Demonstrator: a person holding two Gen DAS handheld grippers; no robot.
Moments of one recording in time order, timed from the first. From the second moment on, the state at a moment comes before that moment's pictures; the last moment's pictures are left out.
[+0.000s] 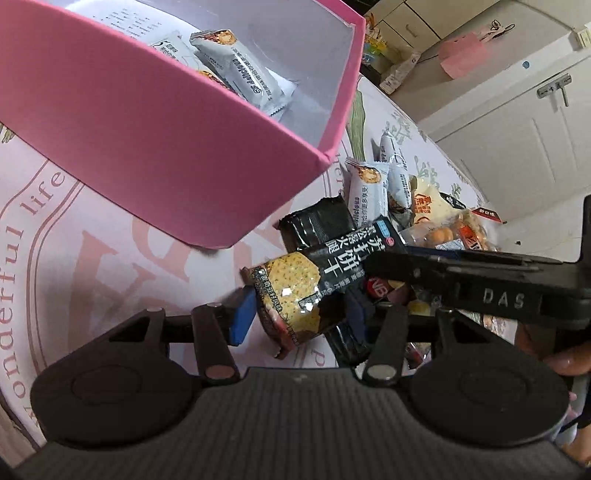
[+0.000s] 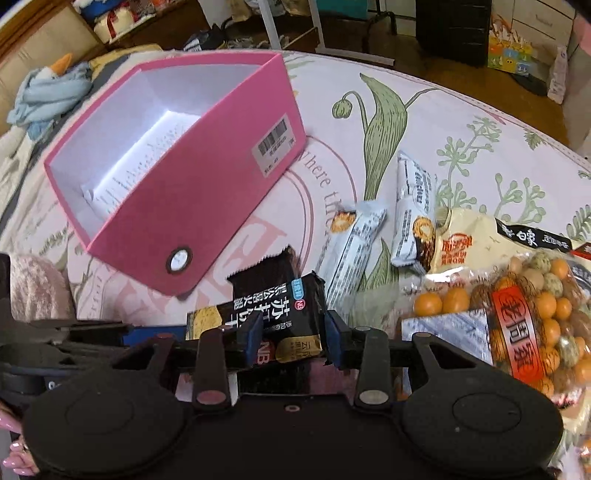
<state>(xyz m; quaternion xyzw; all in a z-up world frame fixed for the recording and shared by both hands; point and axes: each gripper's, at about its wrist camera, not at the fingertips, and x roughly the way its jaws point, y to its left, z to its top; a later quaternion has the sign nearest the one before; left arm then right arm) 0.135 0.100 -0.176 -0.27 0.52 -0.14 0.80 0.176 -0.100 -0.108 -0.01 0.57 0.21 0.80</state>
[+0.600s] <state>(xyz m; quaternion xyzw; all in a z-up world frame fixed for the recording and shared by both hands) 0.113 0.090 -0.138 -0.20 0.54 -0.20 0.79 0.138 -0.096 -0.087 -0.01 0.60 0.18 0.78</state>
